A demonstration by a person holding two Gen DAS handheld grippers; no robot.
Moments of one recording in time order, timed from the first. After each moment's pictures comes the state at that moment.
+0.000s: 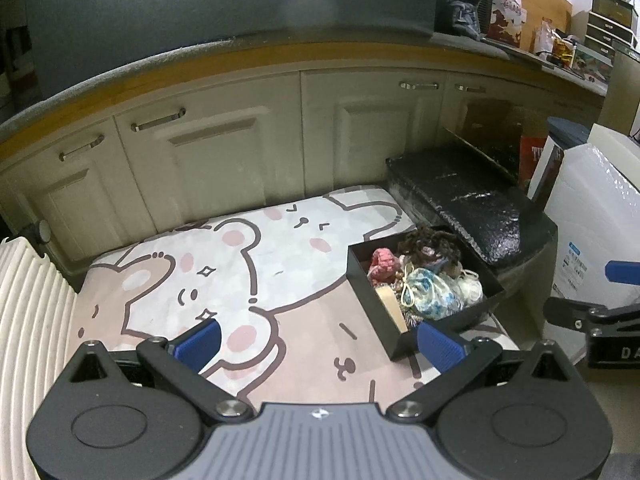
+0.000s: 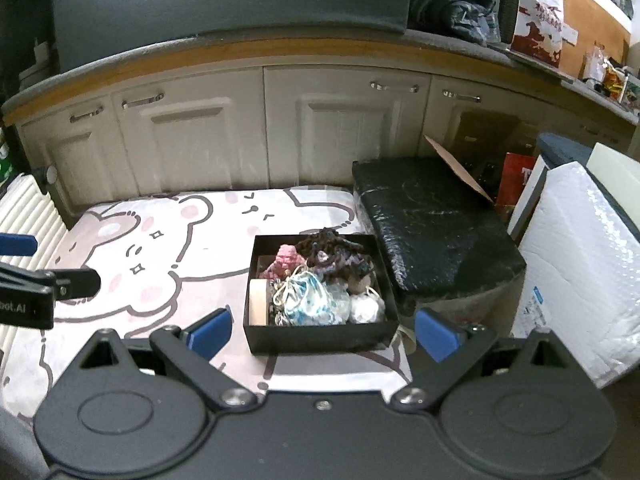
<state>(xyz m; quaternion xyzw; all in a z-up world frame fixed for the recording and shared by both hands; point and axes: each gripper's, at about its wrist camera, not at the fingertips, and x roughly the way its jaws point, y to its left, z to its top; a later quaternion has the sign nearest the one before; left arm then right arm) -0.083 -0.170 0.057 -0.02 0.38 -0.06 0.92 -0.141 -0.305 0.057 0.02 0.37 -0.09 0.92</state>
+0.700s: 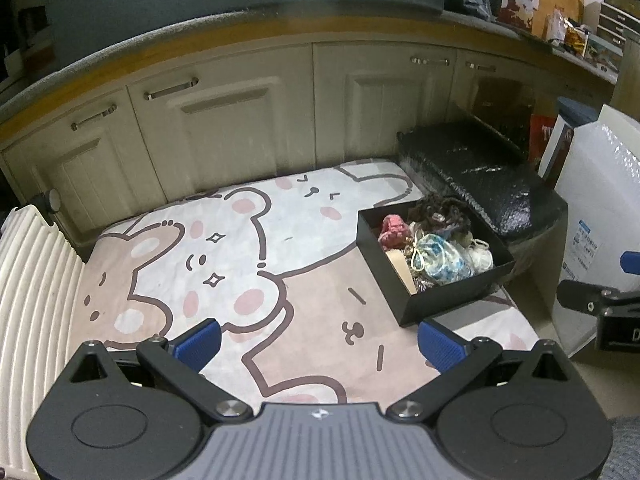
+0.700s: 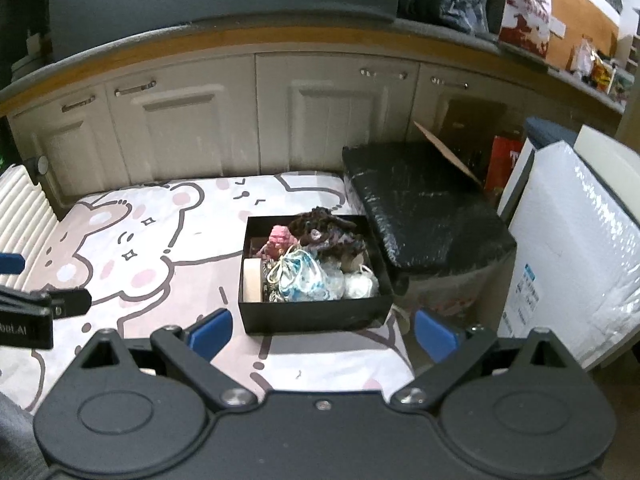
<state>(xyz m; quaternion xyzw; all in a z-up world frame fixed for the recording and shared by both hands) -0.103 -0.170 0.034 -0.02 0.41 -0.05 0.91 -0.153 -0.299 0.041 0.02 0.38 -0.11 0.92</state>
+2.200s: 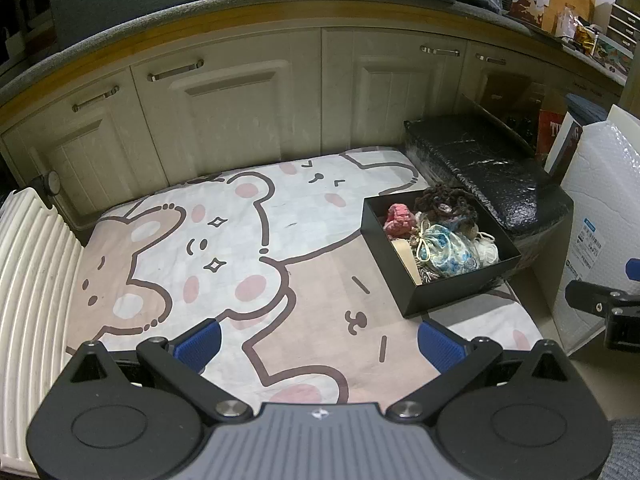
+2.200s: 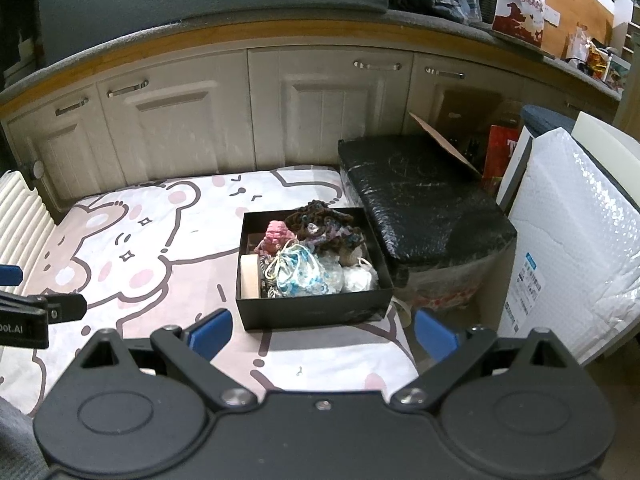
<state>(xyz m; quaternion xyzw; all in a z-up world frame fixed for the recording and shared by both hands) -0.098 -0.163 0.028 -0.03 0.43 -0.04 0.90 -0.153 -0.302 0.037 0.03 0.38 -0.11 0.92</state>
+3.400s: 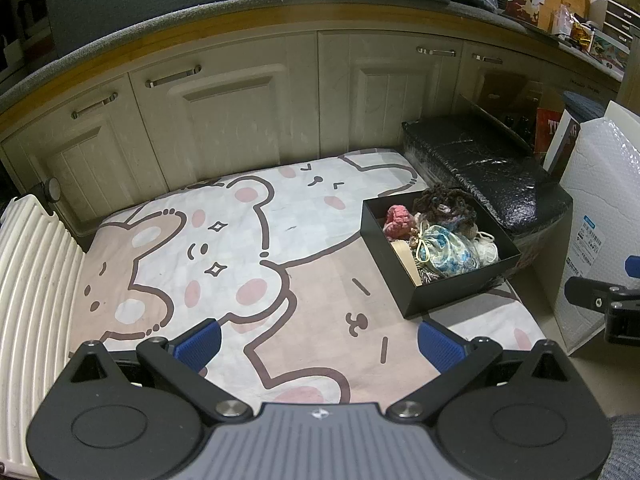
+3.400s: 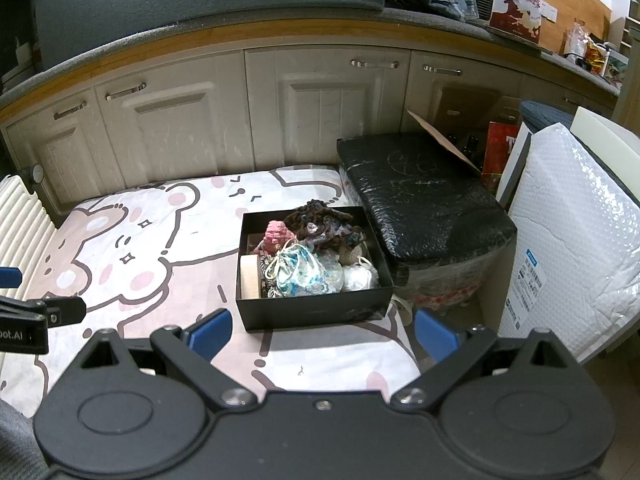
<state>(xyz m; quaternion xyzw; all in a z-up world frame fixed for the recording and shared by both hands) -0.098 -0.167 0.031 -0.02 0.42 -0.04 0.90 -0.154 -0.304 0.037 0.04 0.39 -0.11 0.92</state>
